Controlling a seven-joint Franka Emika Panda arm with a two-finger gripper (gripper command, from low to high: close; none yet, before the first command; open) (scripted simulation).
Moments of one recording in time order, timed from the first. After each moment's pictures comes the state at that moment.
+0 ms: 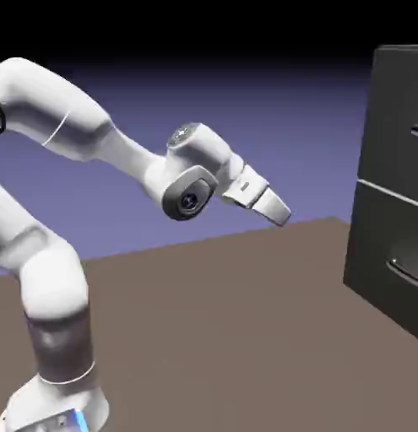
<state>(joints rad) -0.01 -0.55 0.02 -2.78 -0.05 3.04 0.75</state>
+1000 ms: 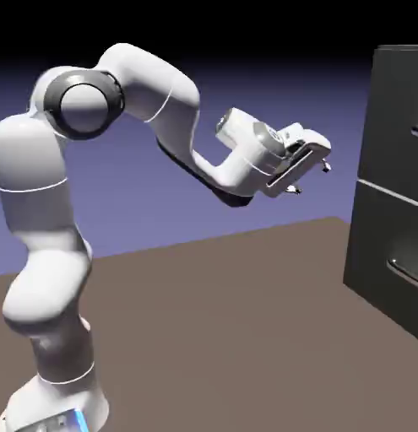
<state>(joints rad) -0.44 0.02 0.52 -2.09 -1.36 3.02 1.09</state>
